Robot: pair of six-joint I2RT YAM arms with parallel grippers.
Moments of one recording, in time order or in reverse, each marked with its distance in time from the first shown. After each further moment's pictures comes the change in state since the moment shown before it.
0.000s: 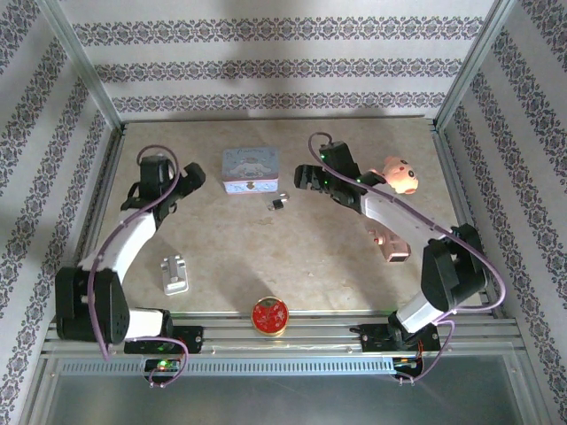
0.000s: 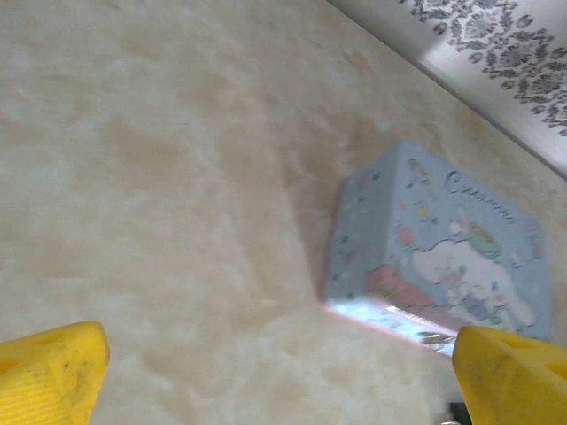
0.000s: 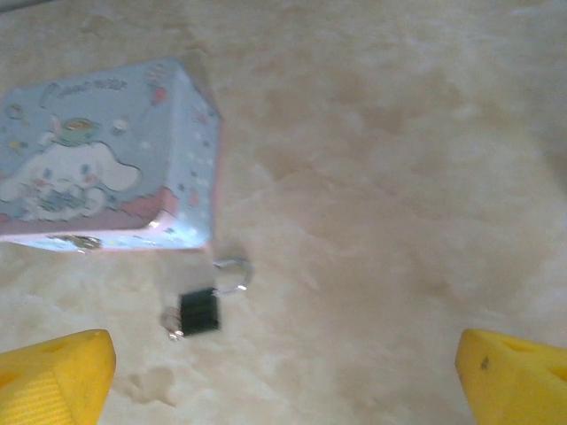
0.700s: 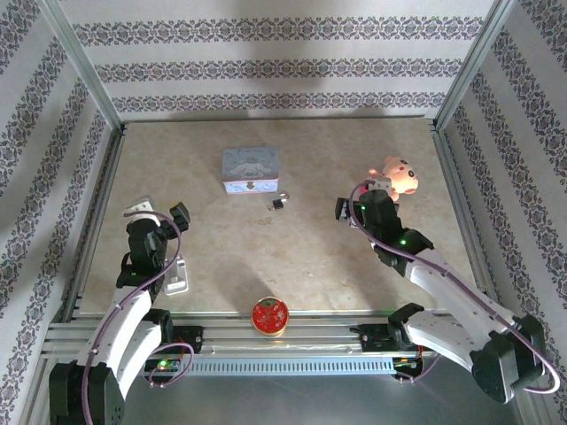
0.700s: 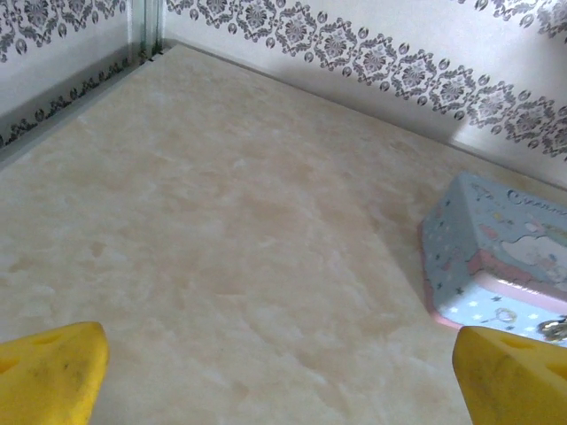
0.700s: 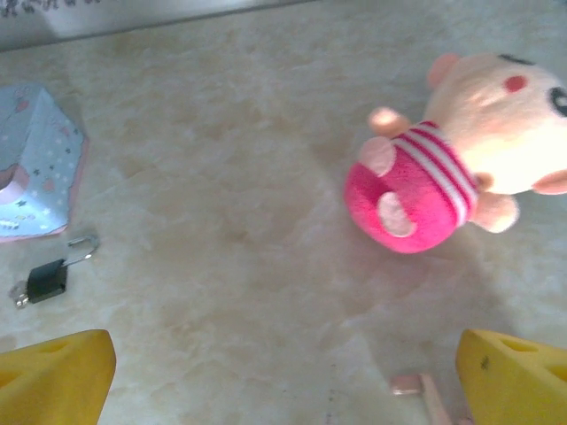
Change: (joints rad) left arm 0.000 -0.530 -0.579 0.382 -0.225 0.249; right arm -0.009 -0.592 -0.483 0.043 0.286 -0.069
